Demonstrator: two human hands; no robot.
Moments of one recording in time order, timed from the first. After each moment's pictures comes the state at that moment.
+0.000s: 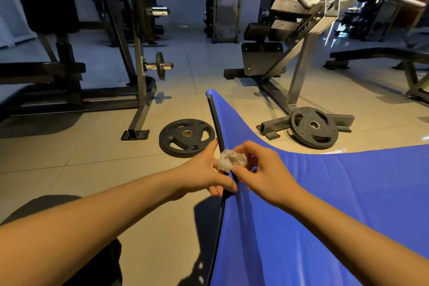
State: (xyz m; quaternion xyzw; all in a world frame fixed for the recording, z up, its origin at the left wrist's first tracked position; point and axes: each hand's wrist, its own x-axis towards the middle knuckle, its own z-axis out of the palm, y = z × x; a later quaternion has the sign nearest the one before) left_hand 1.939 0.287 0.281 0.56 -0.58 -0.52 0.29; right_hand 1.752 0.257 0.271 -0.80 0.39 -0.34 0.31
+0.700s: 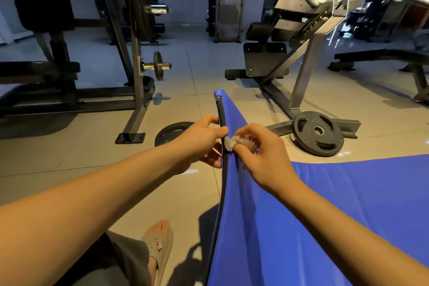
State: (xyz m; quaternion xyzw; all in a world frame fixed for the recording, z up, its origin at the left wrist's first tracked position) left_hand 1.934 0.211 0.326 0.62 -0.50 -0.47 0.38; right_hand 1.766 0.186 0.286 -0.78 0.39 -0.43 0.23
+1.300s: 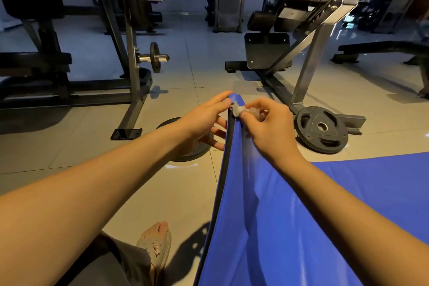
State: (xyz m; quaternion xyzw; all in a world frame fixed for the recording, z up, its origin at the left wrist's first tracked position) left_hand 1.945 0.154 0.334 0.56 -0.54 -0.48 0.40; right_hand 1.788 0.120 0.304 -0.74 0.43 -0.48 0.21
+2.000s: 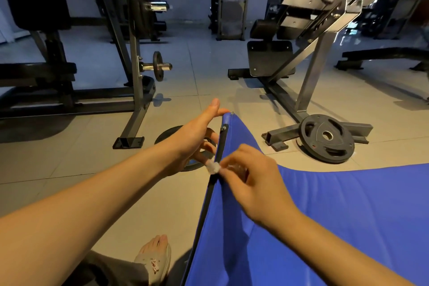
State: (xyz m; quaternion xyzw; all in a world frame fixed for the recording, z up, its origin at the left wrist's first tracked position) left_hand 1.958 0.155 0.331 0.58 -0.51 -0.49 0.40; right_hand 1.789 0.174 0.280 -0.83 0.34 -0.39 0.19
